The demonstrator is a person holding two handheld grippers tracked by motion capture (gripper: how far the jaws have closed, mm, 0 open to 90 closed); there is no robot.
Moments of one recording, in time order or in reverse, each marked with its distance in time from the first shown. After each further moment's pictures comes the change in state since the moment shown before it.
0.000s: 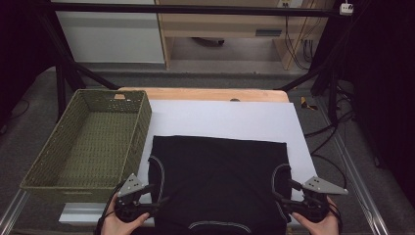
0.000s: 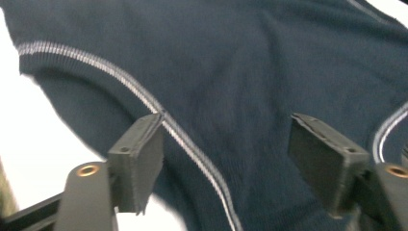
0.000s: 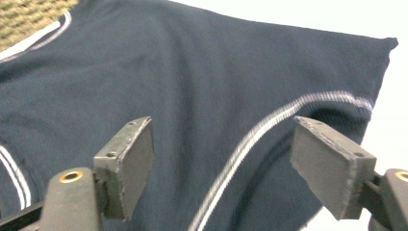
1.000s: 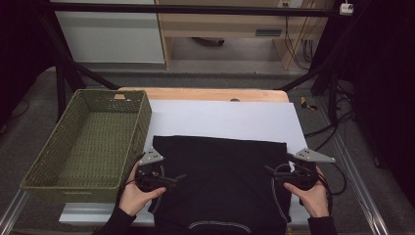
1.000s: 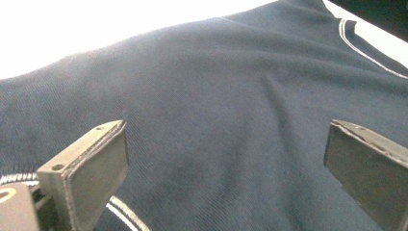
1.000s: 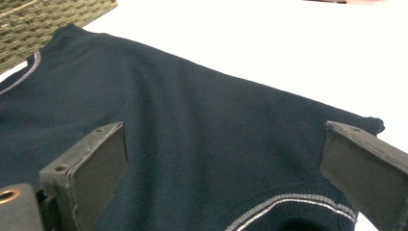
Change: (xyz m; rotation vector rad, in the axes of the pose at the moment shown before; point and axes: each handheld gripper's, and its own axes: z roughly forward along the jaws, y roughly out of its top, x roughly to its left) left arm 0.013 0.063 0.048 -0.026 -0.036 0.044; right arm -0.026 0.051 0.043 -0.035 -0.032 -0.004
